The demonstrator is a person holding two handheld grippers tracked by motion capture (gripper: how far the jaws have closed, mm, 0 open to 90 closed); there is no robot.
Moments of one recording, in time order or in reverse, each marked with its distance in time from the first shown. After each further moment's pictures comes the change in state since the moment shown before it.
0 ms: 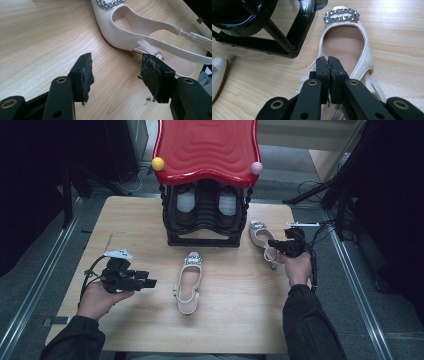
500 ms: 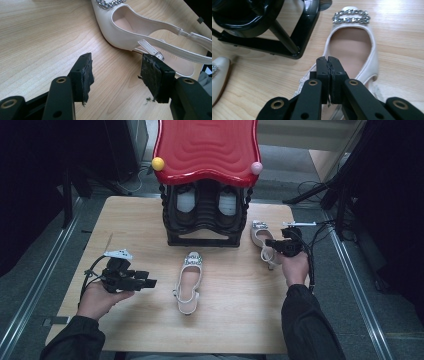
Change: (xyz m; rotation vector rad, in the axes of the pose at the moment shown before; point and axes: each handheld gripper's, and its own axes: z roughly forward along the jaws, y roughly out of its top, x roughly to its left) left arm 0.001 0.000 0.000 0.000 0.001 0.002; right arm 0.008 0.002 0.003 0.003 -0.002 -0.005
